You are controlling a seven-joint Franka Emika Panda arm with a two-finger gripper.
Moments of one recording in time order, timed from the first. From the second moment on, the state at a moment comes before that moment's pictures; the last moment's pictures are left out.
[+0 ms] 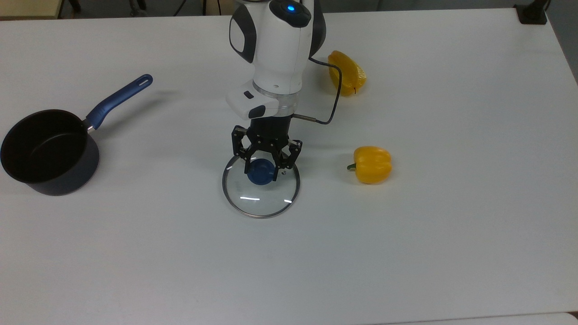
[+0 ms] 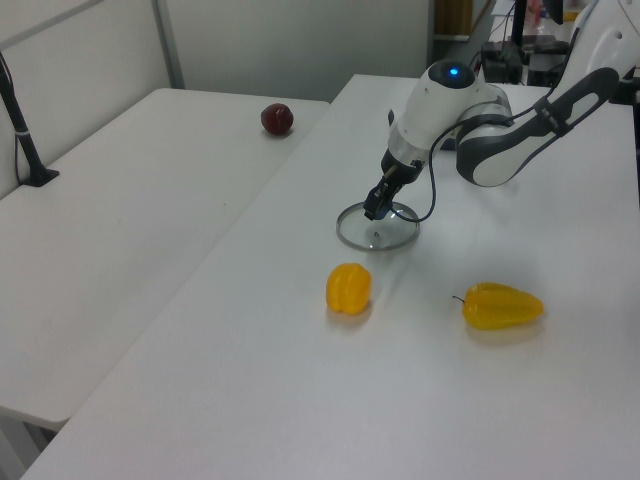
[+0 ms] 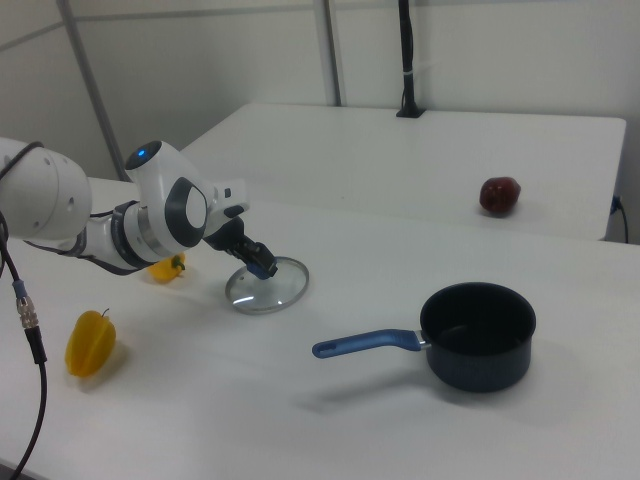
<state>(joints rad) 0.18 0.45 -0.03 -1.83 -0.45 2.68 0.66</state>
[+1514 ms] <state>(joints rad) 0.13 0.11 -0.03 -1.68 -0.19 1.89 0.31</state>
